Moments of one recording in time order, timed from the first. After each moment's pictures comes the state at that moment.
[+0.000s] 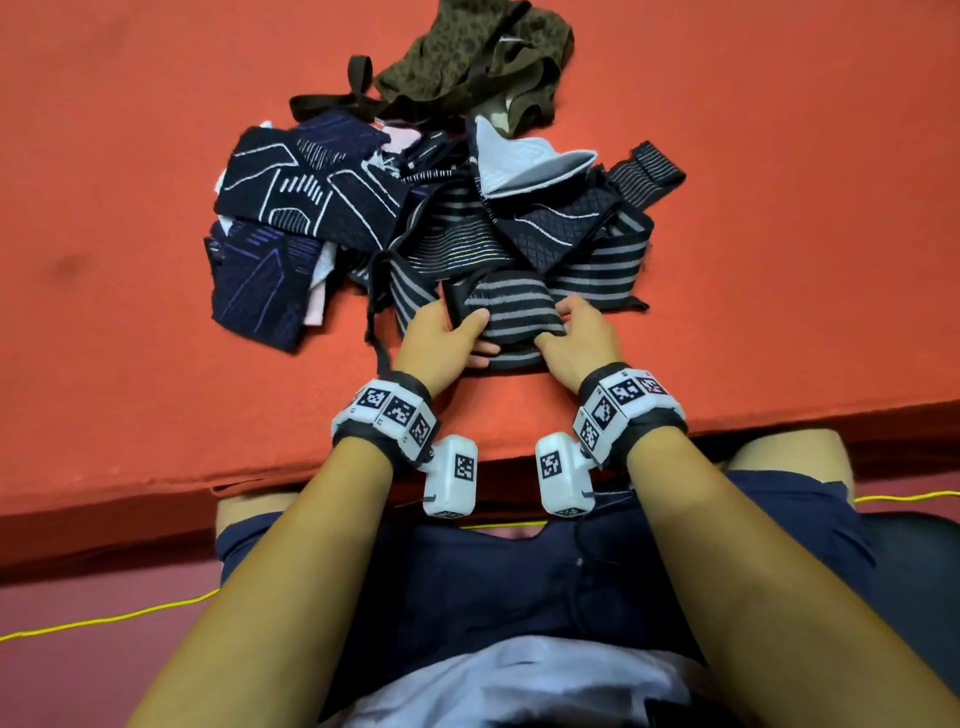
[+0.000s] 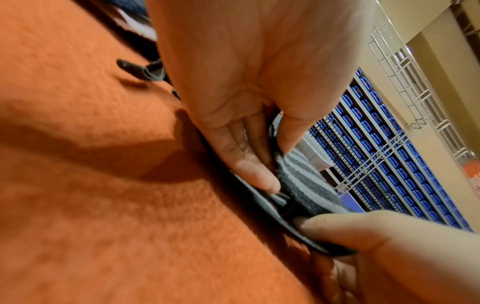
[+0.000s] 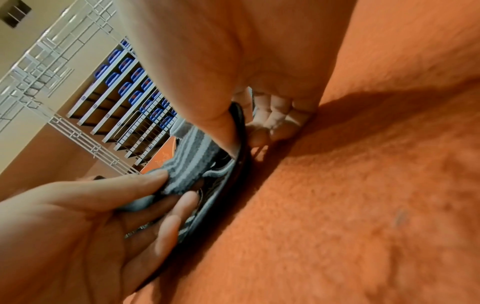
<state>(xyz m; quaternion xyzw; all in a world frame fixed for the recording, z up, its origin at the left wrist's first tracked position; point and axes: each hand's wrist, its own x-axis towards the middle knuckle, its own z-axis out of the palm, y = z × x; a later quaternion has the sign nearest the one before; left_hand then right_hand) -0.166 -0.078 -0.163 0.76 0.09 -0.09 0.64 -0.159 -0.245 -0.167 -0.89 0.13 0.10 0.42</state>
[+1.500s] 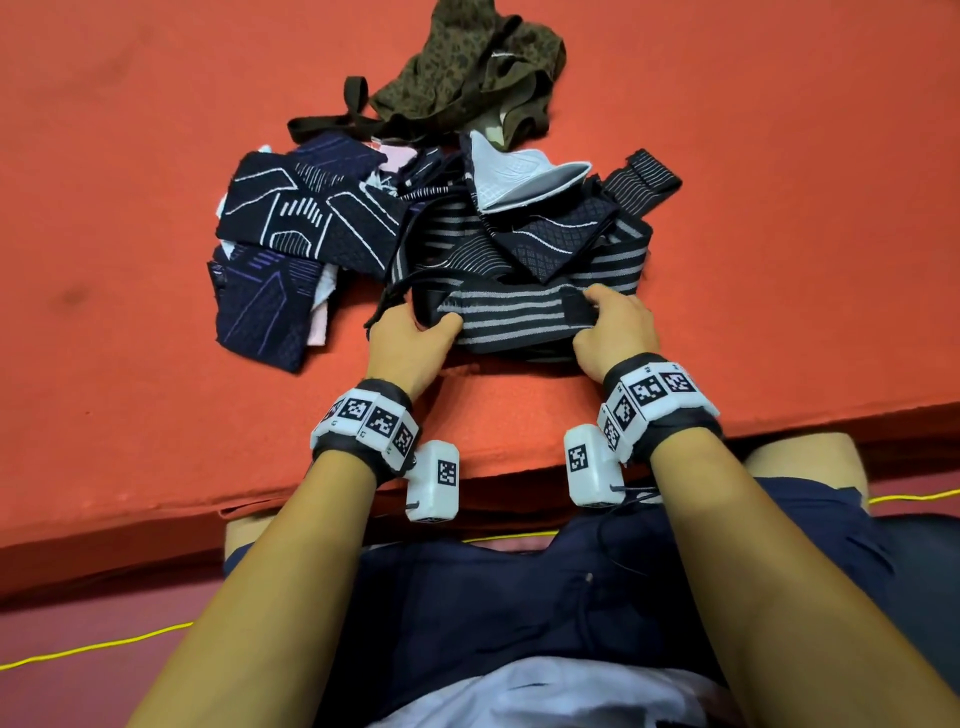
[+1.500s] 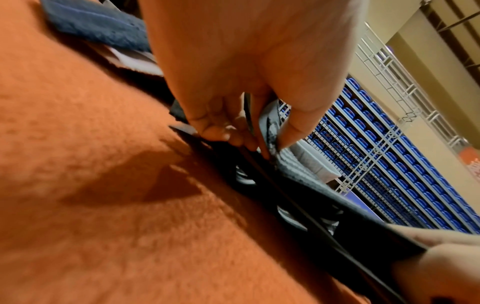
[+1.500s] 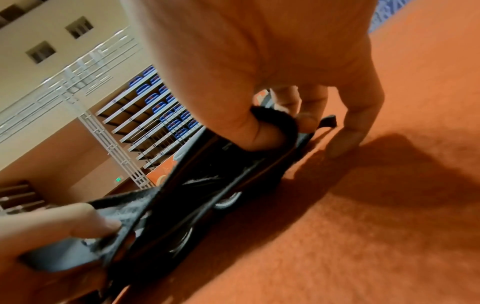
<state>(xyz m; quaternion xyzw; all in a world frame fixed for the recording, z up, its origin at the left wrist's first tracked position) -0.158 -0.048 -0.146 0.87 0.13 0.01 0.47 -0.154 -0.267 -0.138 -0.93 0.13 0.06 0.34</state>
